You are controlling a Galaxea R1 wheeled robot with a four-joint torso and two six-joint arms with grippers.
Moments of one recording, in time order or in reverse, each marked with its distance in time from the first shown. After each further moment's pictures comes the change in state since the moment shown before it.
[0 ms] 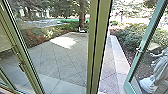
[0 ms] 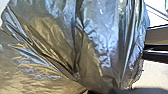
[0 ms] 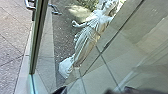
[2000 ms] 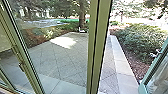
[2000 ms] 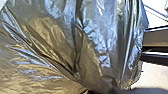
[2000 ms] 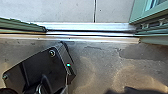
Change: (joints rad) left arm -0.006 0.011 -0.004 0.004 0.000 0.004; right arm -0.790 0.039 0.448 0.795 -0.040 -0.251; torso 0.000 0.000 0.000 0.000
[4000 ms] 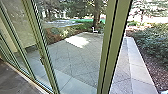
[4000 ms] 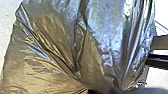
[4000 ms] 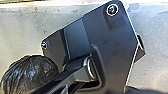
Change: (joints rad) left arm -0.025 -0.010 -0.013 0.016 -0.005 0.011; right arm -0.494 0.513 -0.123 0.054 0.569 -0.011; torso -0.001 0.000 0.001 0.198
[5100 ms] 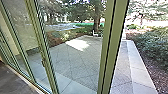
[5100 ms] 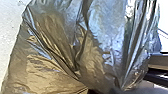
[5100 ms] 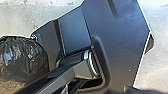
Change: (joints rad) left arm -0.027 0.009 -0.034 0.000 0.005 0.000; right arm -0.089 0.377 -0.470 -0.035 0.043 -0.008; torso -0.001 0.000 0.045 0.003
